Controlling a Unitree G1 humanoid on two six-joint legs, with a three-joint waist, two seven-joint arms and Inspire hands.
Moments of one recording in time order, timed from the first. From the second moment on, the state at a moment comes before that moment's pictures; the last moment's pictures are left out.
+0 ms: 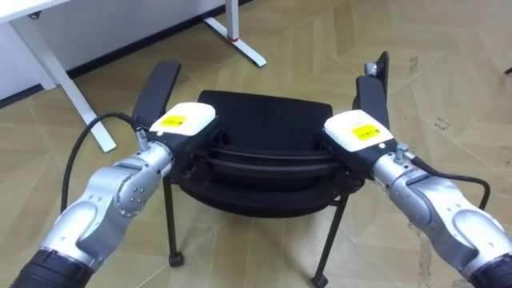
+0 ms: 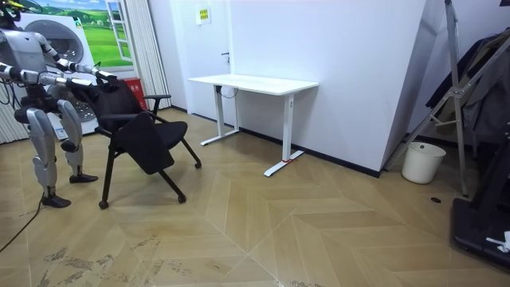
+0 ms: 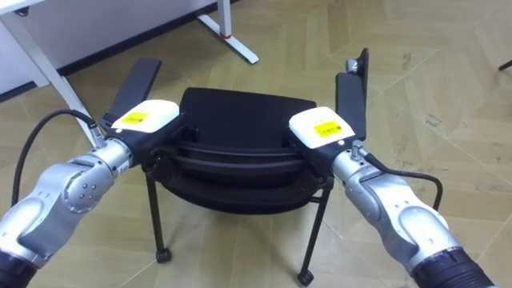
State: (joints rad) left arm -0.27 0.50 -0.36 0.18 0.74 -0.06 -0.25; right arm -0.25 -0.60 0.45 0.27 -0.89 -0.11 0.05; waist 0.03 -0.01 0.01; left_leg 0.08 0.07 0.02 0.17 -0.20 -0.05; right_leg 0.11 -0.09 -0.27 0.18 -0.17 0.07
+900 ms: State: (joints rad) left arm -0.26 0.51 -0.37 0.20 0.73 -0.08 -0.24; right arm -0.24 -0.61 0.45 0.33 -0.91 -0.18 -0.04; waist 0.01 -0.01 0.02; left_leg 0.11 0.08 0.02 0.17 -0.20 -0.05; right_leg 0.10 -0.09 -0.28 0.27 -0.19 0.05
